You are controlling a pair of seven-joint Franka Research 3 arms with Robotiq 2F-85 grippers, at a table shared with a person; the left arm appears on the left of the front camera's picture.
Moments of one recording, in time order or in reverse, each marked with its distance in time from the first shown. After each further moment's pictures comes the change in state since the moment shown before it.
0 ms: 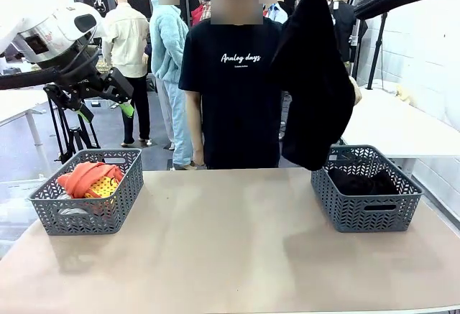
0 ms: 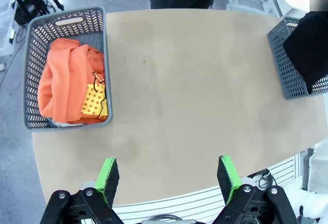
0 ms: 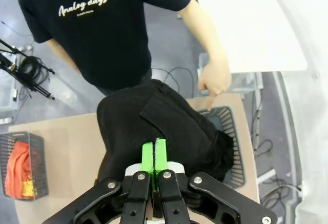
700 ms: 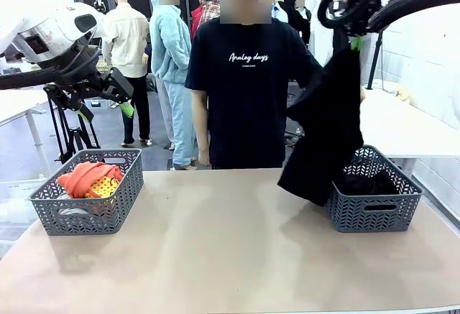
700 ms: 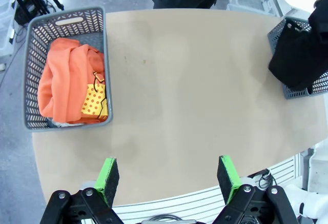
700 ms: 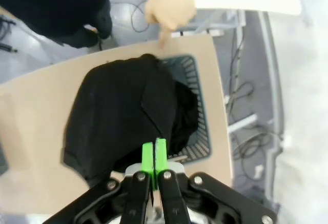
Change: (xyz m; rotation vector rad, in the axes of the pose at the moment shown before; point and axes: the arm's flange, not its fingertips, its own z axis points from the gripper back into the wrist) left arm 0.000 0.000 0.000 0.000 0.000 0.001; right arm -0.004 -0.128 -0.132 -0.088 0.370 -0.028
